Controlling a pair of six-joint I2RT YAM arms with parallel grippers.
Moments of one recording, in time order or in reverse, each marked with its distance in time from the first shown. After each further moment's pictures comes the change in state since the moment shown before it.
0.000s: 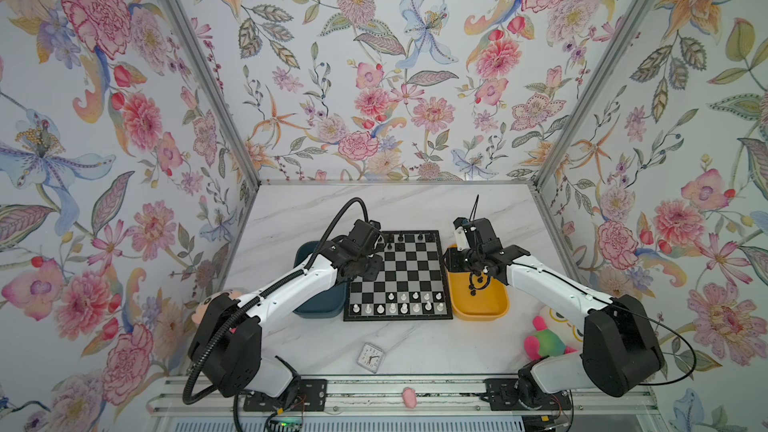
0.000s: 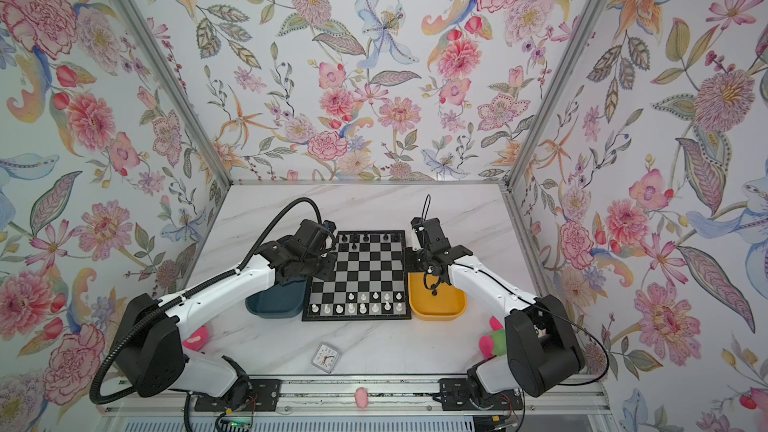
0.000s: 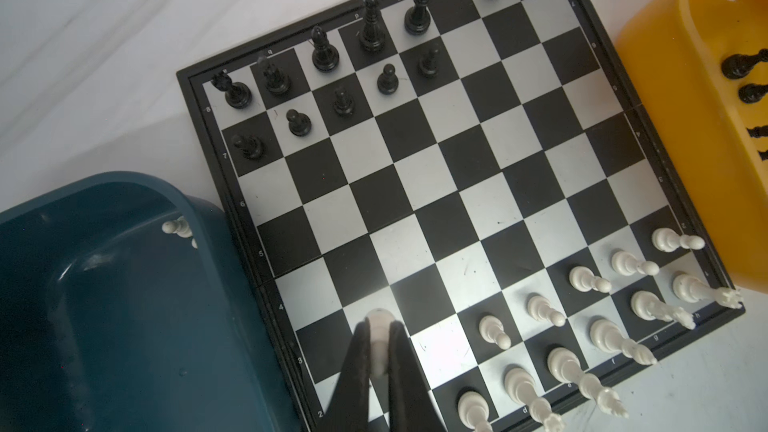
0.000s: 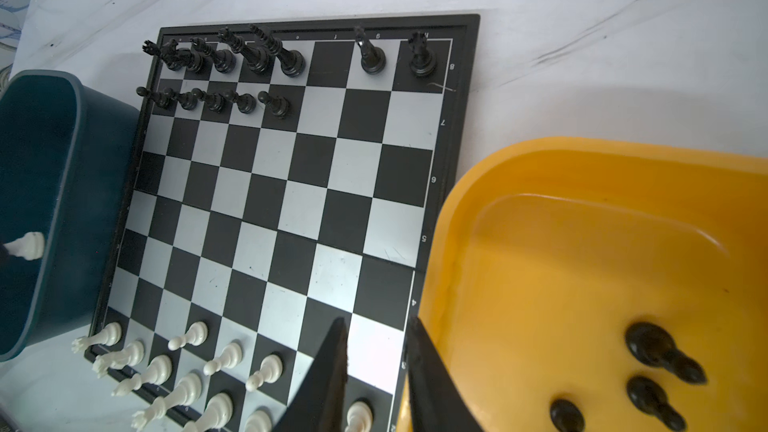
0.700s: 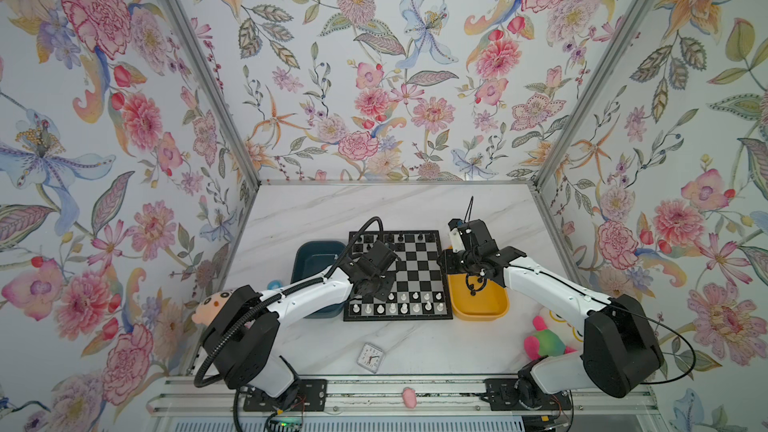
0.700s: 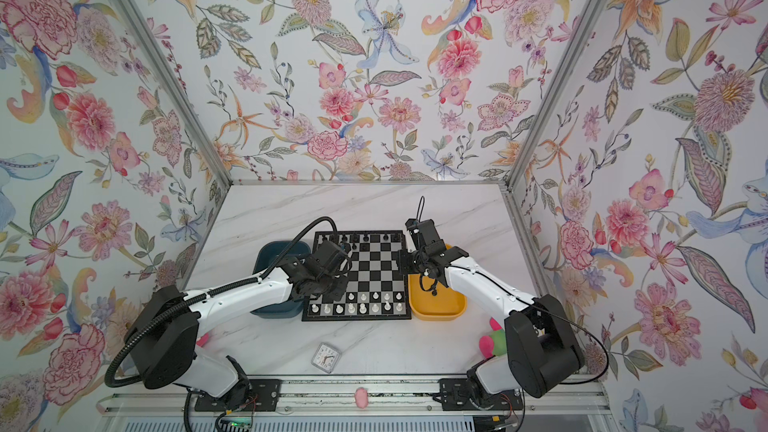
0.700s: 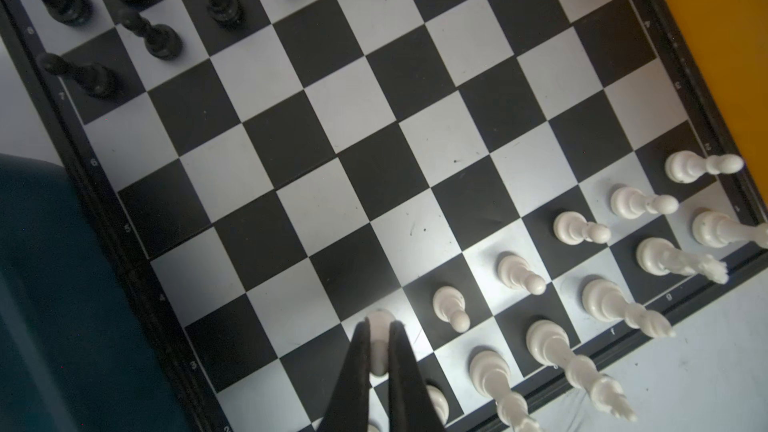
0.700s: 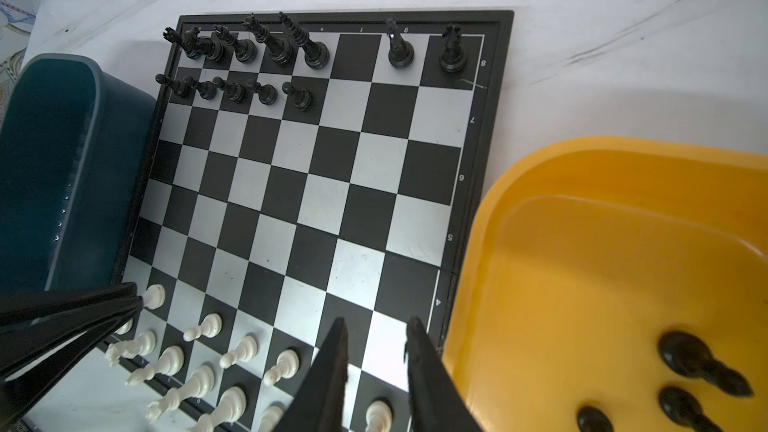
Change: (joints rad) left arm -0.124 0.062 -0.113 0.088 0.000 -0.067; right arm 0.040 0.000 0.000 0.006 0.012 0.005
